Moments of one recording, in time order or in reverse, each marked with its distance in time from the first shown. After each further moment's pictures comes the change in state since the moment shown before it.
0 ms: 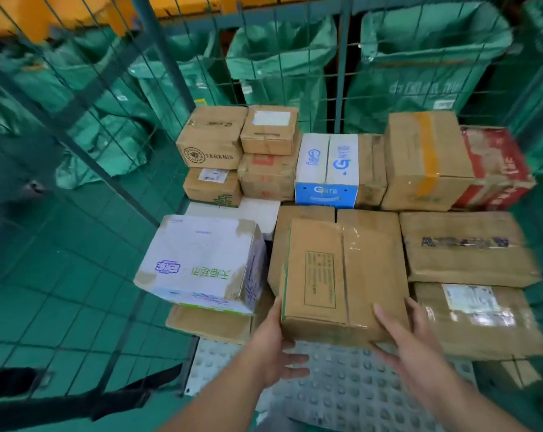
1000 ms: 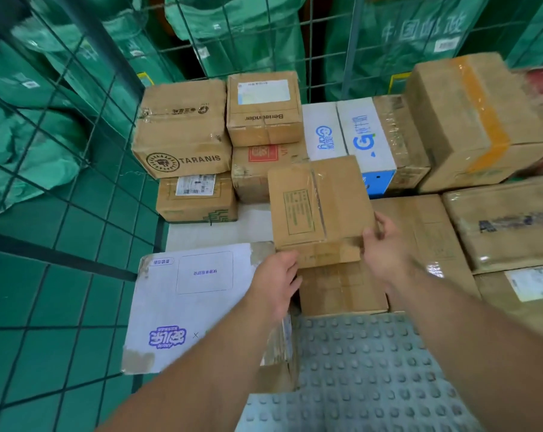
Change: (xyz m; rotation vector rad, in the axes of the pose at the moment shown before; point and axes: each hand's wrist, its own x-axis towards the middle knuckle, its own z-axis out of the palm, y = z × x) left_hand 0.116 0.241 -0.041 0.120 -0.176 0.319; right_hand 0.259 -0.034 0.196 -0.413 0.318 -0.153
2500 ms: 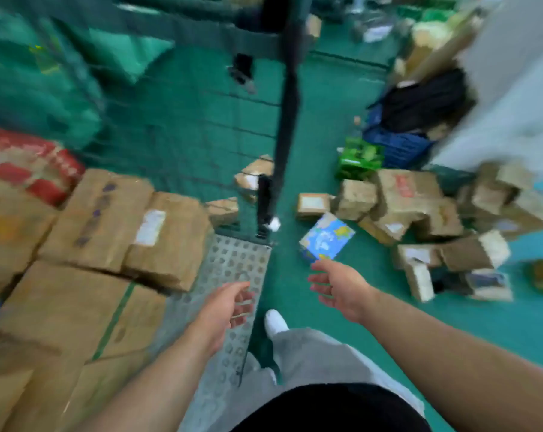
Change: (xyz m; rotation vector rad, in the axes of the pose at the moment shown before) left_hand -0.224 -0.341 0.333 1.174 -0.639 -0.251; right_hand -0.382 0.342 -0.430 0.963 0.564 0.594
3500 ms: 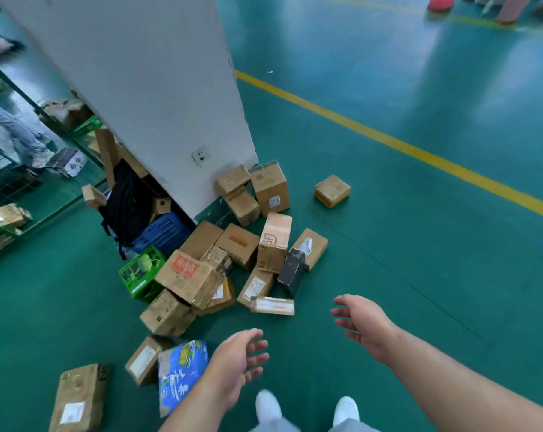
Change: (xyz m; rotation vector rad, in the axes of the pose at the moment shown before) left_hand -0.067 -0.082 0.703 0.914 -0.448 0.007; right_hand -0.069 0.226 -0.651 0.968 0.554 0.005
